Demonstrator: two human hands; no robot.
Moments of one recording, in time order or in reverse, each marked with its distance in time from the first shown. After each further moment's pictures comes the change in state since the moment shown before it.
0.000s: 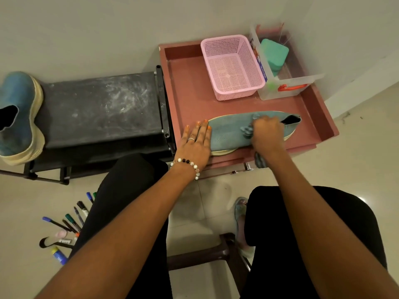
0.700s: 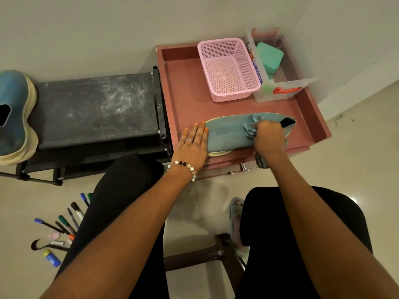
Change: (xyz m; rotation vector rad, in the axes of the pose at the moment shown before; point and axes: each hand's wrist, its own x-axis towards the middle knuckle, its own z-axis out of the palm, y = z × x) left_hand 0.000 0.001 0.001 -0.022 0.011 0.005; right_hand -0.003 0.011 0.003 0.116 0.024 0.117
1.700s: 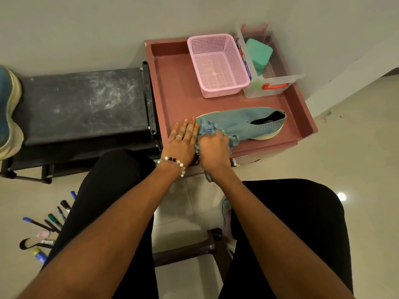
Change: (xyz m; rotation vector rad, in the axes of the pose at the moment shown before) left_hand -0.002 0.001 0.001 0.091 -0.009 0.020; right_hand -0.059 -0.089 0.008 0.024 0.015 -0.272
